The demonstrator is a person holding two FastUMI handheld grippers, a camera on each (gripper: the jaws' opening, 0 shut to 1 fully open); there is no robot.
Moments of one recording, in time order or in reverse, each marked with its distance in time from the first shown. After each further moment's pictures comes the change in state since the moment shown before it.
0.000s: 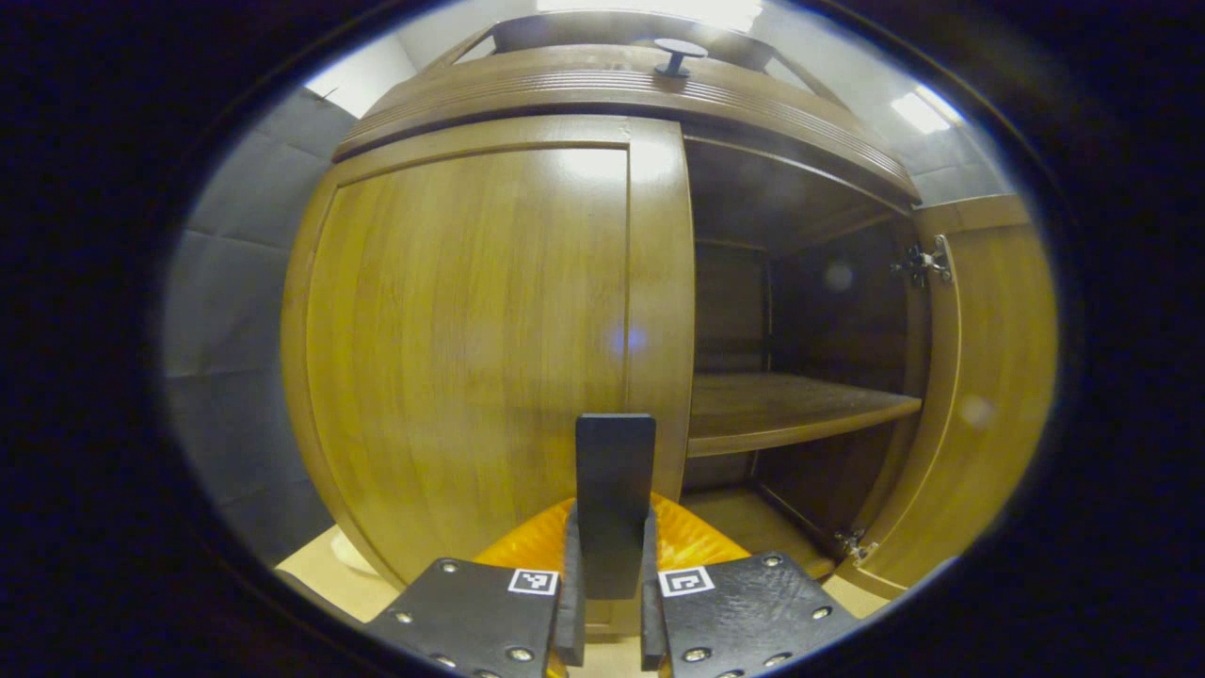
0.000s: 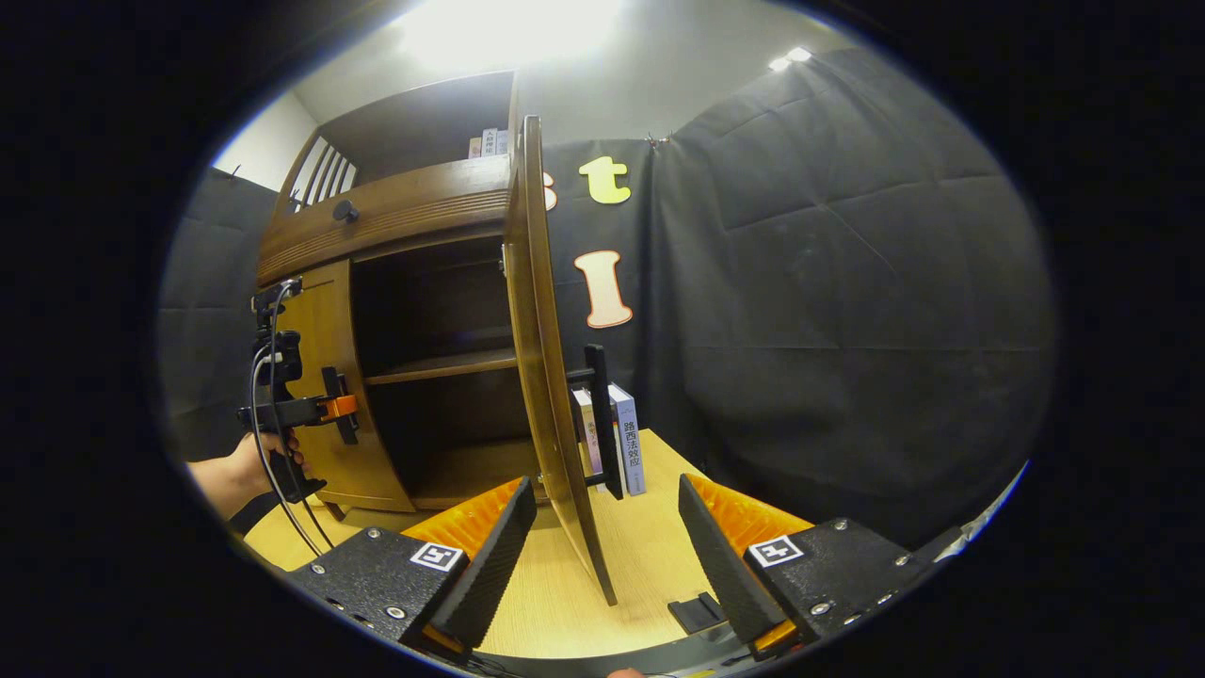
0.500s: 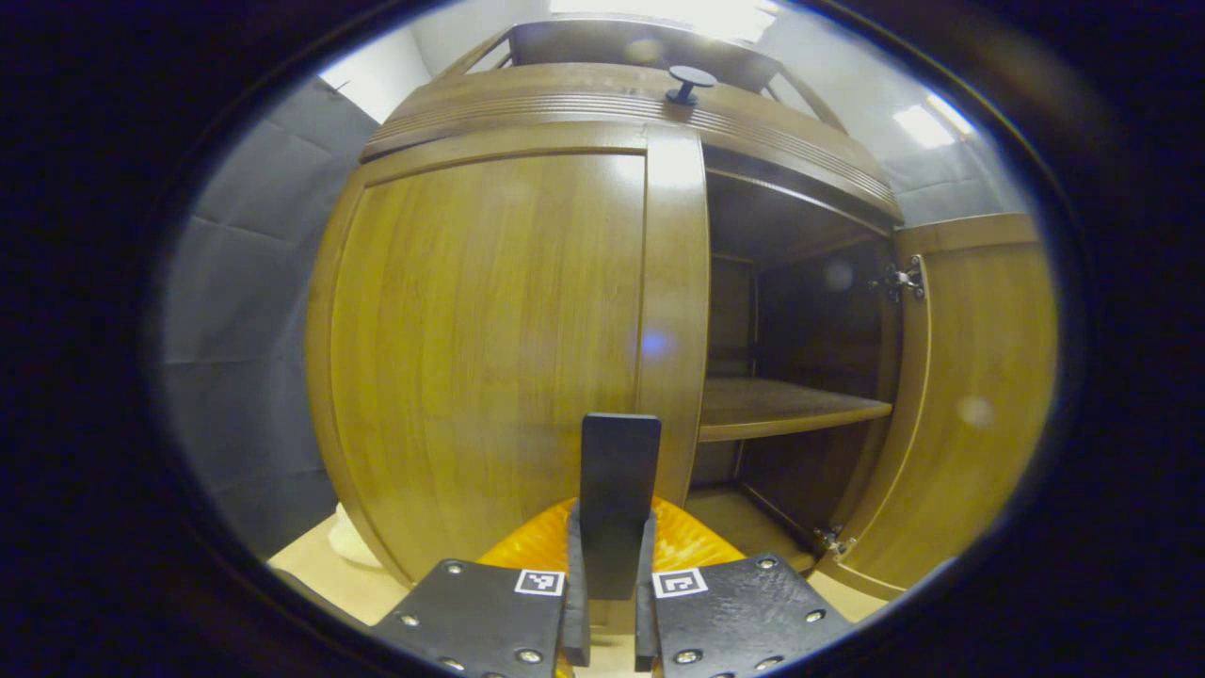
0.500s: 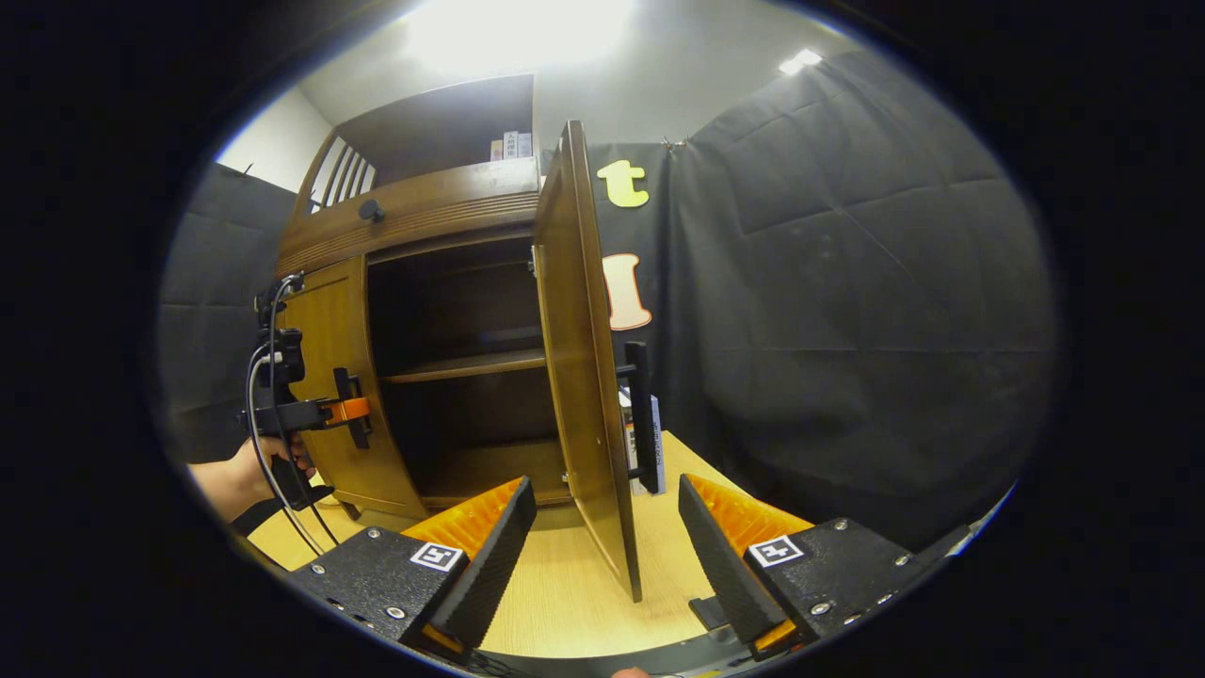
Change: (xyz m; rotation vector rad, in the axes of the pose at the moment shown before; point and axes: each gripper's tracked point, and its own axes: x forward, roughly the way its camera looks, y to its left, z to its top) left arm -0.042 0.004 -0.002 -0.027 -0.002 -0.042; right arm -0.011 0.024 -0.004 -0.011 -0.011 0.054
